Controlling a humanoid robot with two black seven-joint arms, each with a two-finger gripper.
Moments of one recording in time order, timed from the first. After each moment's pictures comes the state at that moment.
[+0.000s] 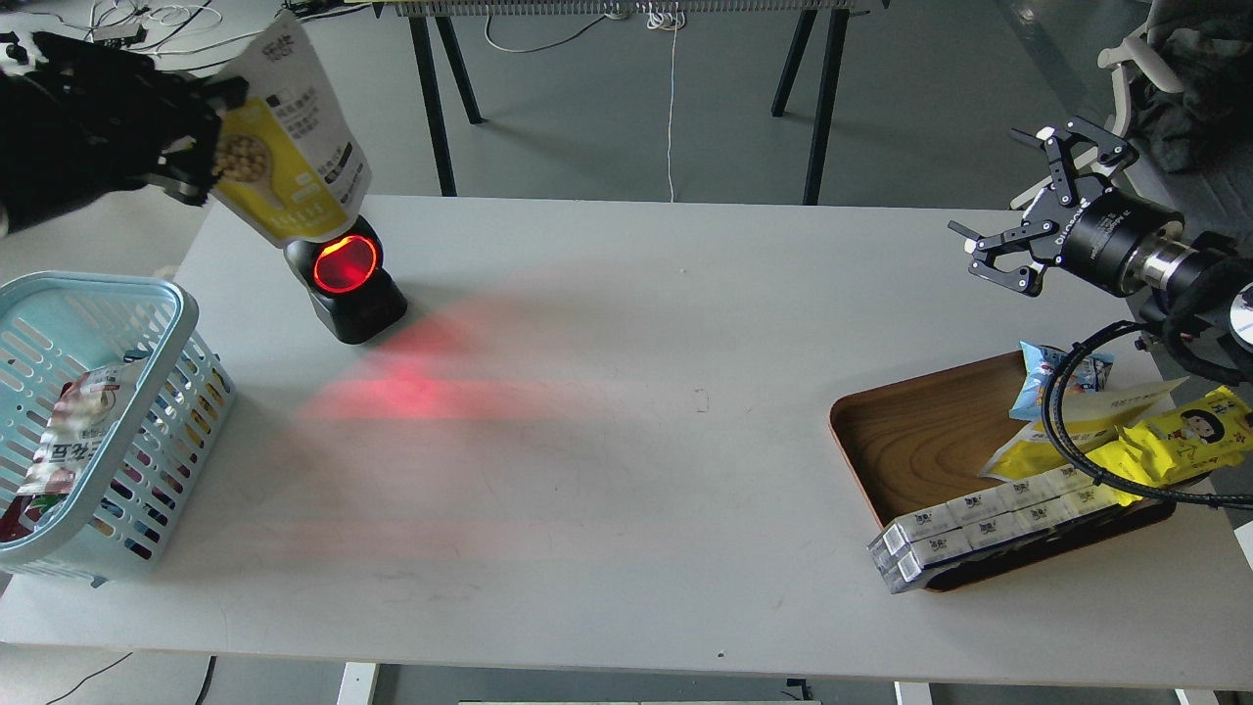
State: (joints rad) left arm -0.65 1.32 -0.93 -1.72 1.93 -0.27 -0.13; right arm 0.78 -0.57 0.79 0.69 0.23 0.49 -0.35
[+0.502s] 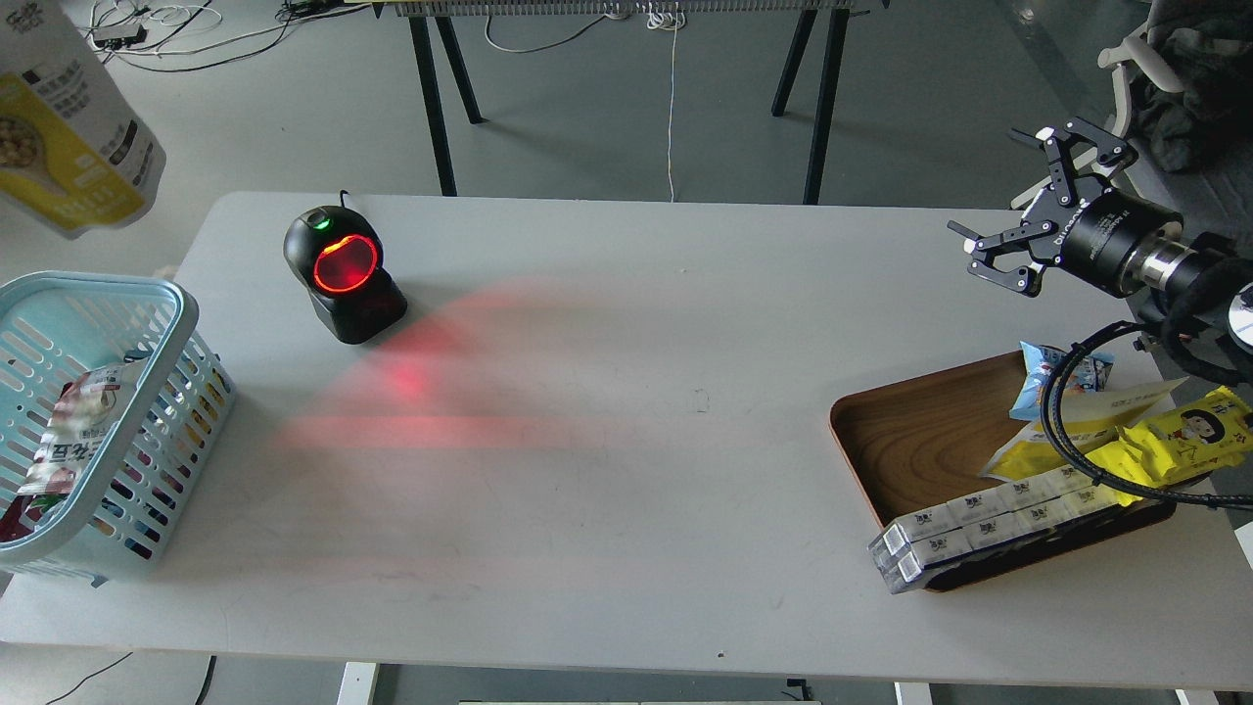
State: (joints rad) left arm -0.65 1.55 -0.66 -1.46 1.80 -0.01 -0.28; right arm 0.78 -0.57 0.79 0.69 0.23 0.49 -0.35
